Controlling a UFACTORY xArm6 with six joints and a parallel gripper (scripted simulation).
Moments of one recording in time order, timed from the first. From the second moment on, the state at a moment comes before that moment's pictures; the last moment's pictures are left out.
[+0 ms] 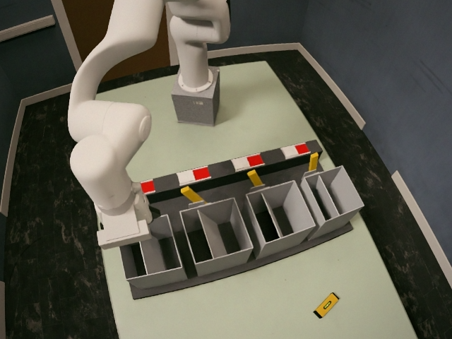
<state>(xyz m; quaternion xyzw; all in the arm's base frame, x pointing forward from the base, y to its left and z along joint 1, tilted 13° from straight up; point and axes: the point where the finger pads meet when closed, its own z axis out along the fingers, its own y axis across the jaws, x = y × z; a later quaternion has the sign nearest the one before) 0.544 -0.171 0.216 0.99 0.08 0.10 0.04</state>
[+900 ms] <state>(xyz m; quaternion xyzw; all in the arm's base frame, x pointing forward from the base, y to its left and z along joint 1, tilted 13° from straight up) 0.449 -0.232 0.172 0.99 0.09 0.09 -0.08</state>
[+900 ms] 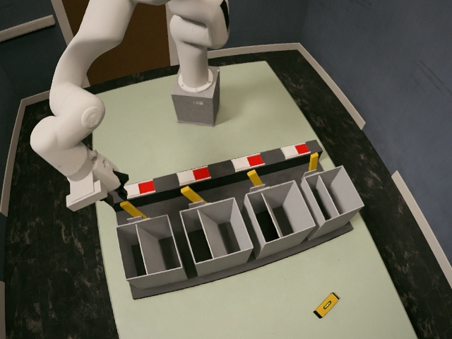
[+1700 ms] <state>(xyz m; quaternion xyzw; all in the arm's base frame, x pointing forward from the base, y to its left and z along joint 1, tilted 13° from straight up) 0.450 -0.231 0.165 0.99 0.09 0.09 -0.08</state>
